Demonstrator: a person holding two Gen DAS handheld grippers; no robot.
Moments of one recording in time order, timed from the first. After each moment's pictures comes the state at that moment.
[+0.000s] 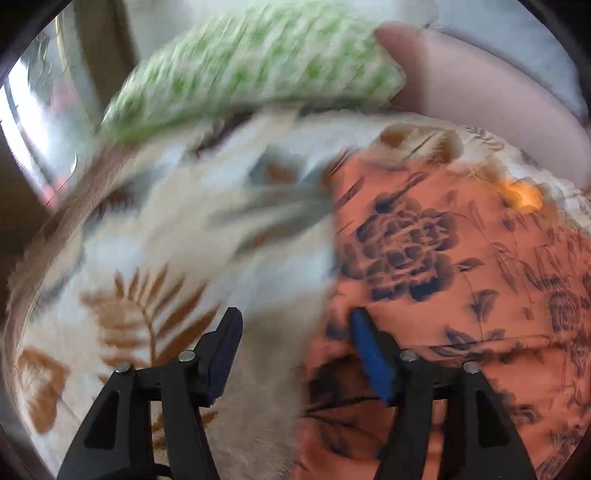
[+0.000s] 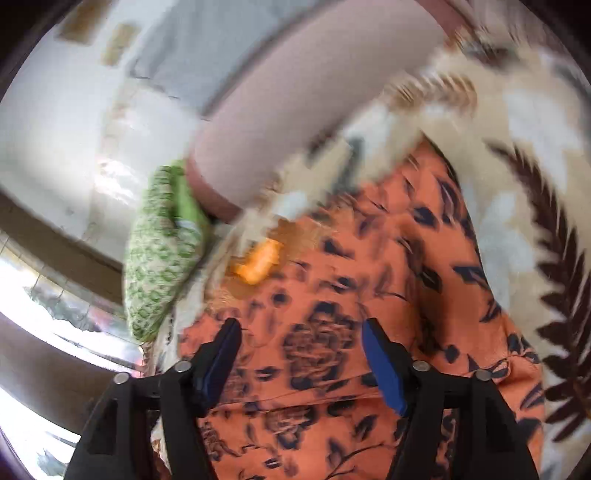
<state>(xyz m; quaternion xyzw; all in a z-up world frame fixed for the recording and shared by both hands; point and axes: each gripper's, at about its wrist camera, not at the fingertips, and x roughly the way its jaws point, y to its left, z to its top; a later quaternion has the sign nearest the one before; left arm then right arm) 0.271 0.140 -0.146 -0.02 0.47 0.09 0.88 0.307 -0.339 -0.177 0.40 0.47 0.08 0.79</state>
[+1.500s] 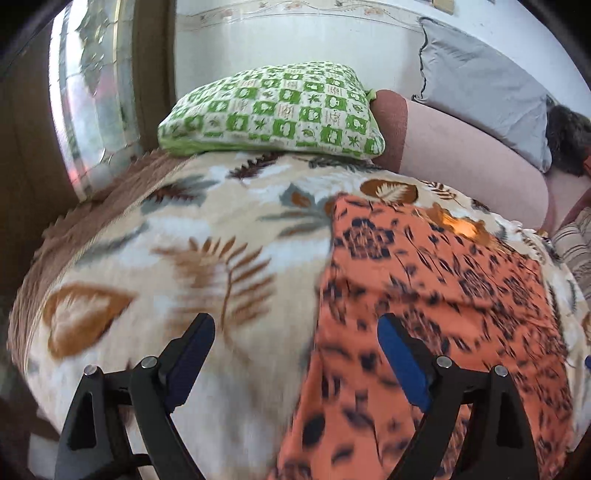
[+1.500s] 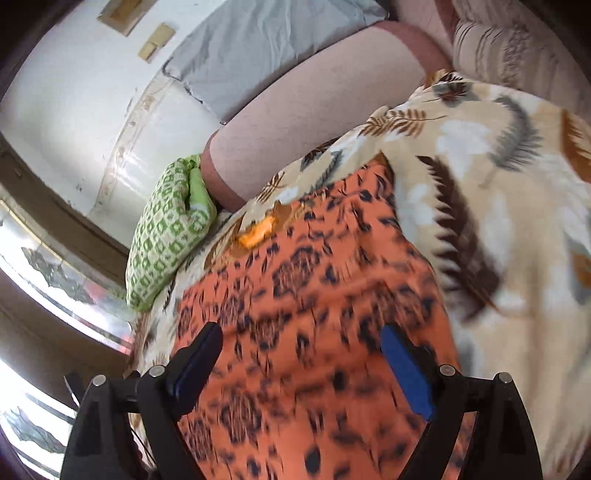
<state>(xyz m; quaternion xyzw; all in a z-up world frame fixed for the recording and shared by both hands) 0.123 0.157 -0.071 -0.07 0.39 0.06 0.92 0.130 -0.348 -0.095 0.32 0.39 0.08 0.86</state>
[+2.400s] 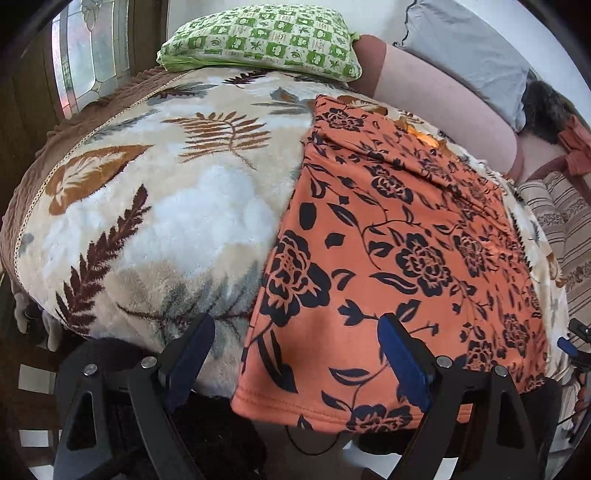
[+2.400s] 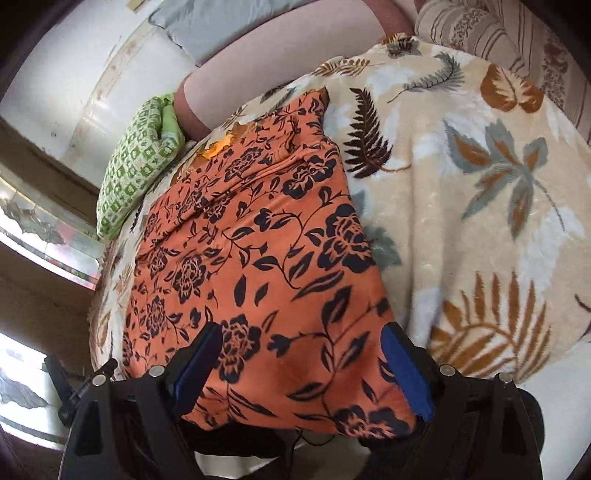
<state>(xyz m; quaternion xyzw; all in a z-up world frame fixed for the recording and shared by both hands) 0.004 0.159 -0.107 -0.11 0.49 0.00 0.86 0.023 -0.373 -0.109 0.26 0.49 0.07 0.83</state>
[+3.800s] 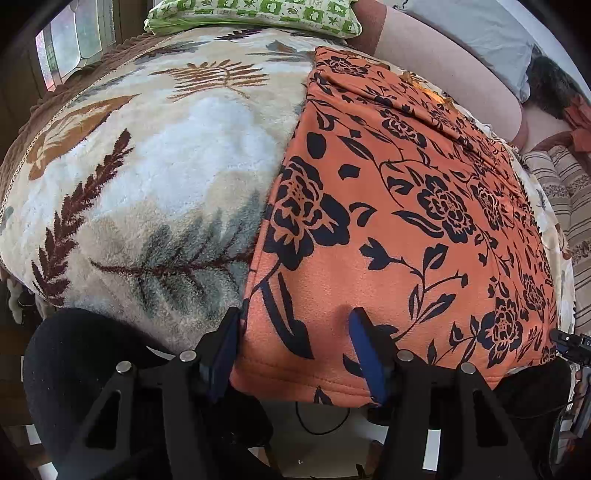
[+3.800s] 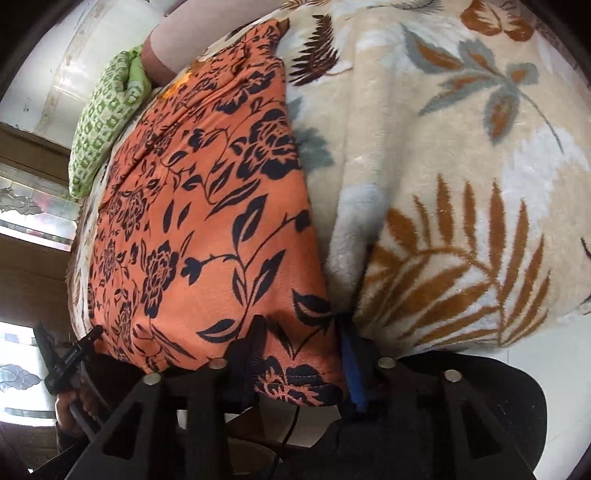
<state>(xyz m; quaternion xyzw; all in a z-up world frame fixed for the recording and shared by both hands) 0.000 0.158 -0.148 -0.10 0.55 -0.02 0.83 0.011 -0.388 -0.171 0.23 0.60 0.07 0.76</state>
